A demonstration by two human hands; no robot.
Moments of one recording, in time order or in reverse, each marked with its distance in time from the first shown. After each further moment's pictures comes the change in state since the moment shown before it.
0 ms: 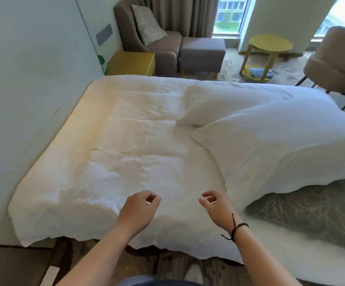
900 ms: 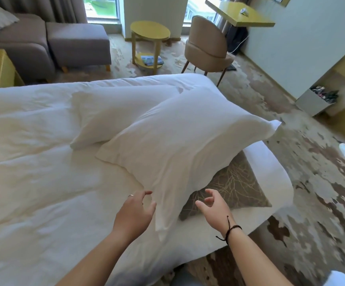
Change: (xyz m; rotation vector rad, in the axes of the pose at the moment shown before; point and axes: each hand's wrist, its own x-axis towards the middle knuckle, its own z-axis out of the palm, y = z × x) left_hand 0.142 0.158 0.145 0.069 -0.382 0.345; right_hand 0.029 0.098 -0.150 0.232 0.422 0.426
